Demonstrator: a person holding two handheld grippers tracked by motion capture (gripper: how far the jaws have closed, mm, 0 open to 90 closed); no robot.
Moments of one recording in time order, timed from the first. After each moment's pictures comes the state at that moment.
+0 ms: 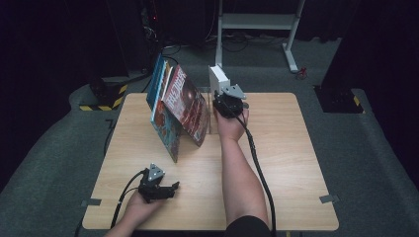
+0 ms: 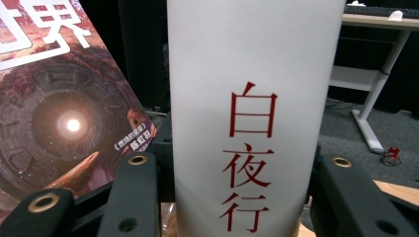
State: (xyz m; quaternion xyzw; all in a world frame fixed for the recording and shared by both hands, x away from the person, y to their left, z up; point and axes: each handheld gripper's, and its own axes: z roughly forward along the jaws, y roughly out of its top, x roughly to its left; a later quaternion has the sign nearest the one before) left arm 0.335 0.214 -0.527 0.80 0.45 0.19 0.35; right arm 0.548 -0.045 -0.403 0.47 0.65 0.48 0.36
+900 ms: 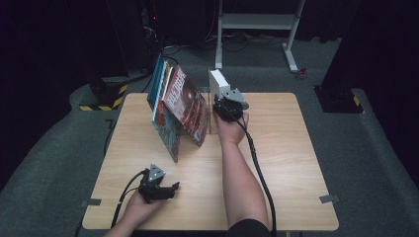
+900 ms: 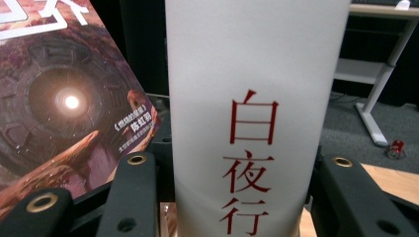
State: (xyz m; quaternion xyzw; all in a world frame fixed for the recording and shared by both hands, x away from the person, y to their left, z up) left arm 0.334 0.212 -0.527 0.80 0.45 0.20 0.35; right arm 0.545 -0.047 -0.416 0.47 0.66 0.47 0.35
